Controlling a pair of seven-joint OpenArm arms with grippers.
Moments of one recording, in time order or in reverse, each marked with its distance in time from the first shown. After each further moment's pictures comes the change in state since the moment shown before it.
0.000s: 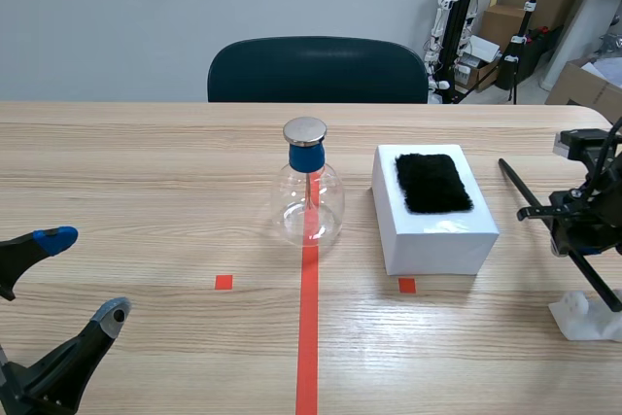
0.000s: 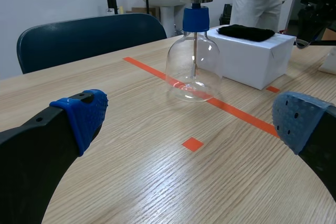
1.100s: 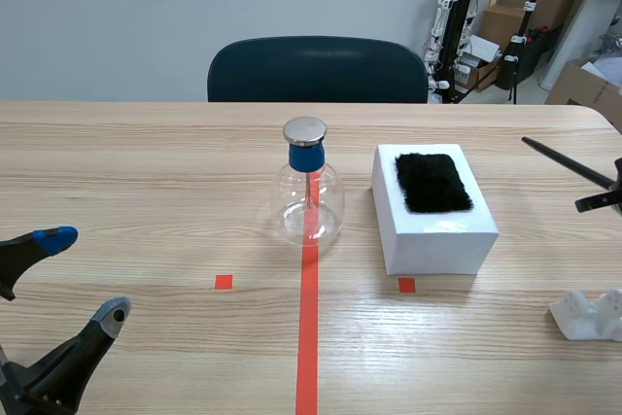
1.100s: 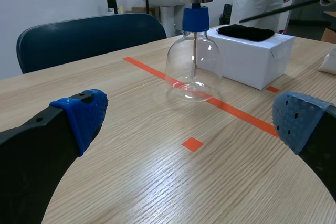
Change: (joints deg) left arm 0.0 0.0 0.0 0.0 0.0 0.0 0.0; right arm -26.1 5.2 8.9 43.1 -0.1 -0.3 5.4
